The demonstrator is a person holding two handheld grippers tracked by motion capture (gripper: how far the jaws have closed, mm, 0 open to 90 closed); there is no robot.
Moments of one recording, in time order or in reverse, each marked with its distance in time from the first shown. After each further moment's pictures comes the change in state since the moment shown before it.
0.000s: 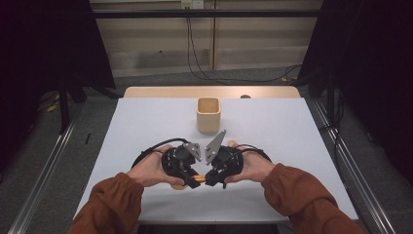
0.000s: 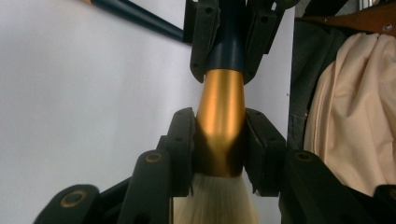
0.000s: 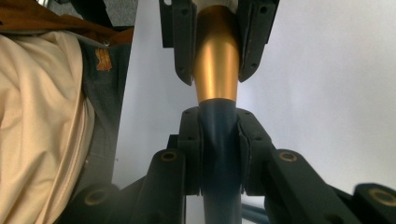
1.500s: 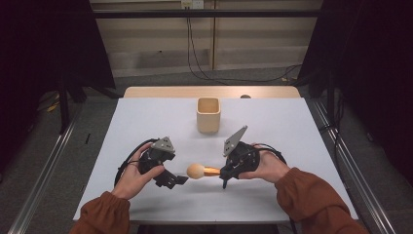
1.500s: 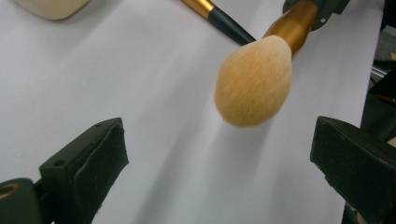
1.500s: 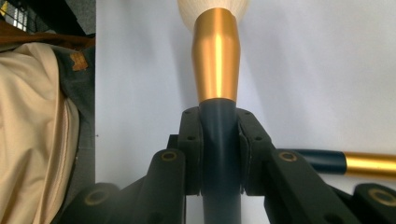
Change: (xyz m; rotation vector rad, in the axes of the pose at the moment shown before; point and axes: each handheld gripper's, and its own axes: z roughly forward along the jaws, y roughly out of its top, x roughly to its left) left arm 0.006 -0.064 -0.015 -0.291 0.257 -0.270; right arm -0.009 -0.044 -0.018 -0.041 -0.075 0.180
